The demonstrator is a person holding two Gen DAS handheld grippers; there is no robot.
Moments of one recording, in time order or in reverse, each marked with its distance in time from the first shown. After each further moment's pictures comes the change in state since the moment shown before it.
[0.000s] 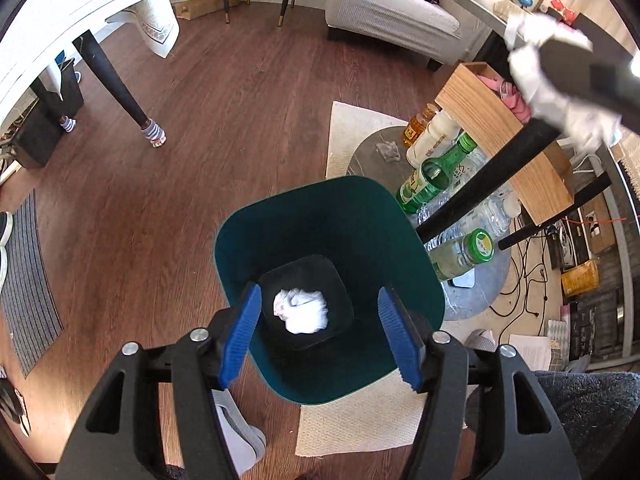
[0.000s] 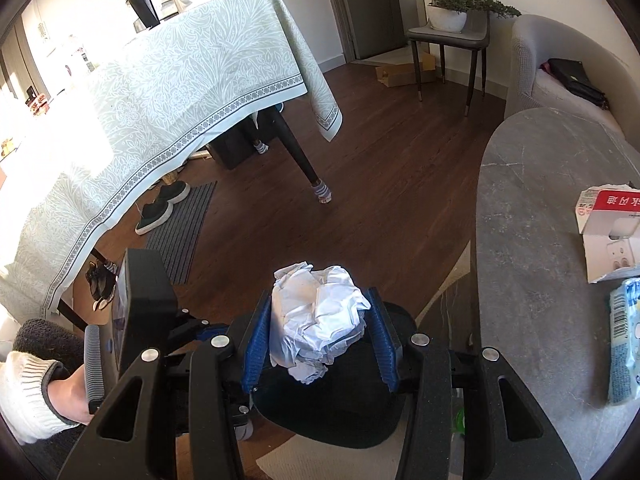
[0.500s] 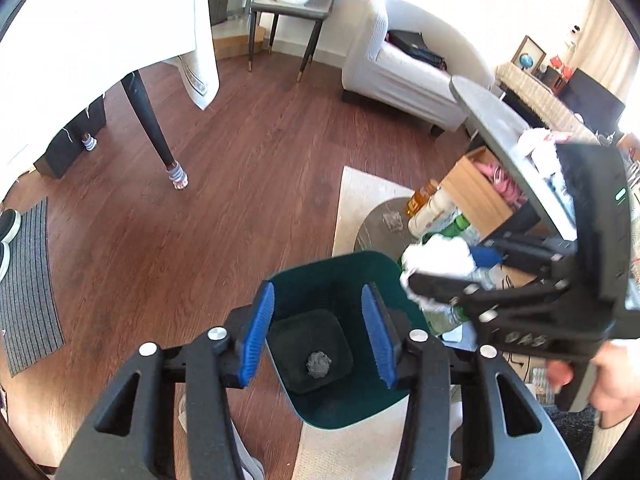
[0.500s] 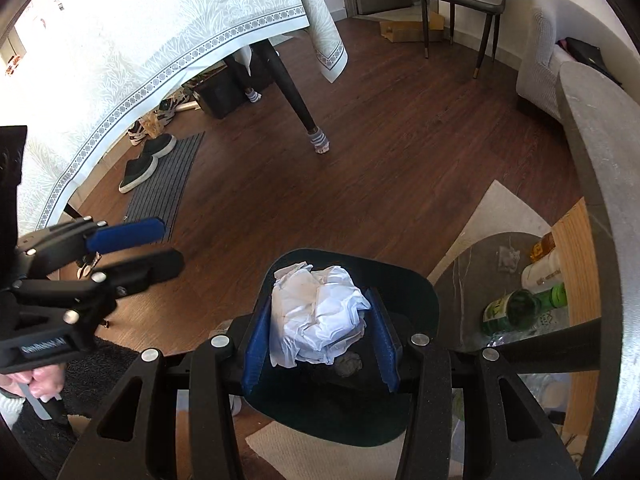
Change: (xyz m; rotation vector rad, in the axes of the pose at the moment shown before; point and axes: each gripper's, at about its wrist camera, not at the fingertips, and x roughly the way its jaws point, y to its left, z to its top) left arm -0.070 0.038 0.018 -0.077 -0.211 -0.024; right arm 0.071 0.015 -0.016 -0.029 0.176 -0.041
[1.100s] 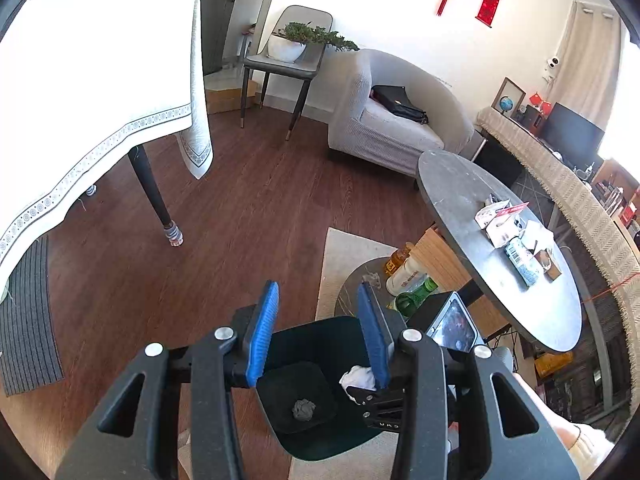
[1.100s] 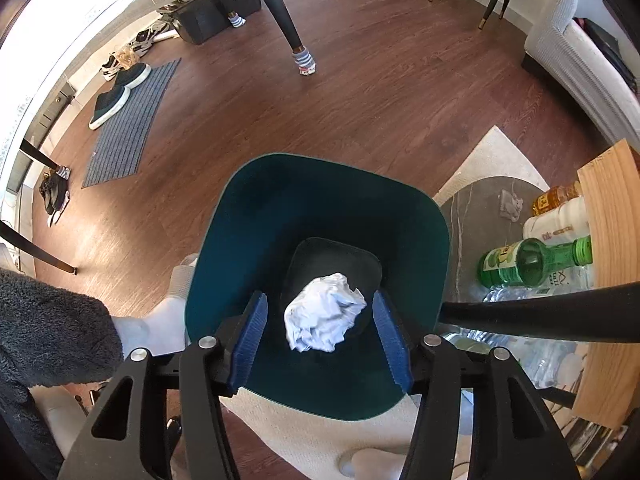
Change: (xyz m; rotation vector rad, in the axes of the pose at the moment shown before) left arm -0.062 -0.014 0.040 0.009 -0.184 -0.048; right arm 0.062 0.003 -0.032 -0.049 0.236 -0.100
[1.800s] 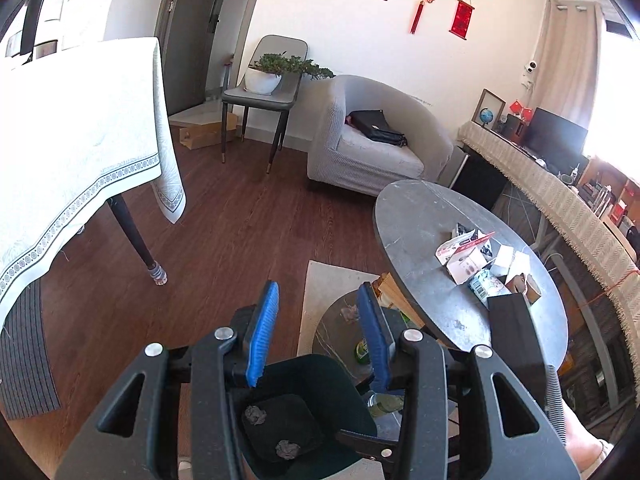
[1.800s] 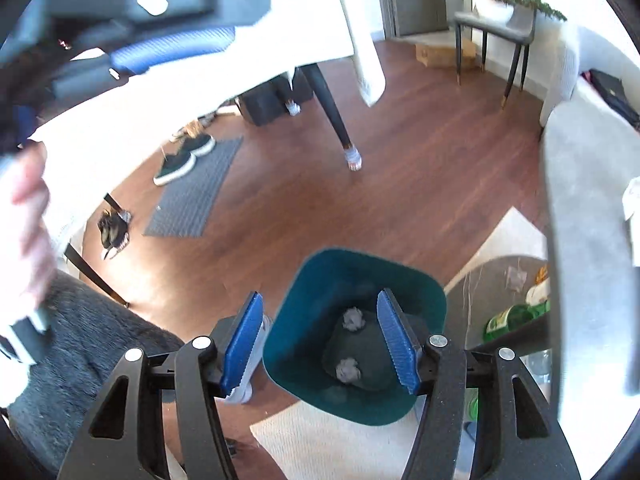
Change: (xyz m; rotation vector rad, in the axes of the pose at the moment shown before) left arm -0.009 -0.057 0.027 0.065 -0.103 -0.027; right arm -0.127 -0.007 -0.017 -0.058 -0.341 0.179
